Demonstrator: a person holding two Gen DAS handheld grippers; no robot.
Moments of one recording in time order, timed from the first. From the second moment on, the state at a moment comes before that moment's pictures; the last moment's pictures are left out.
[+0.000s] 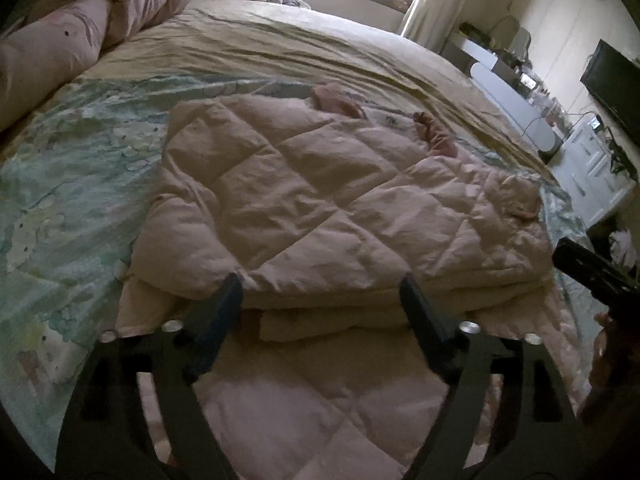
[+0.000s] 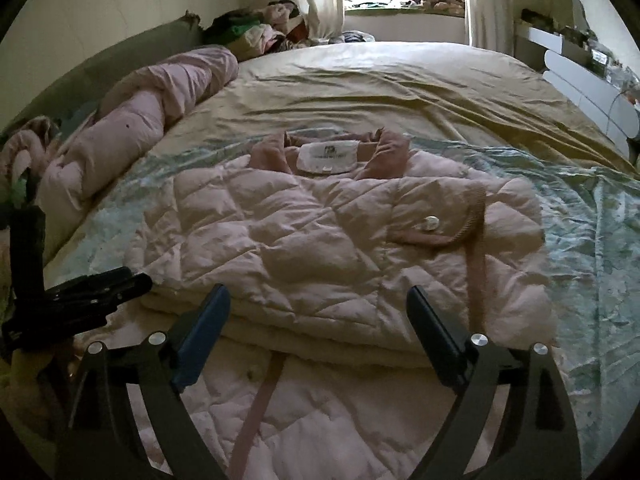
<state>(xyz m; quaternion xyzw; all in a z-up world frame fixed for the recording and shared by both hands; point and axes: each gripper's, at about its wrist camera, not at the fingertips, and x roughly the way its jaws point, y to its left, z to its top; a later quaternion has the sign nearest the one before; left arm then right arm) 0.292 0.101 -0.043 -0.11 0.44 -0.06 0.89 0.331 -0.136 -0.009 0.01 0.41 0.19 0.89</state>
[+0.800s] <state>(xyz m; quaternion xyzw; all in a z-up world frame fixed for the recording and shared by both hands) 0.248 0.089 0.014 -0.10 0.40 -0.05 0.91 0.288 -0.151 0.040 0.02 0.35 0.20 0.91</state>
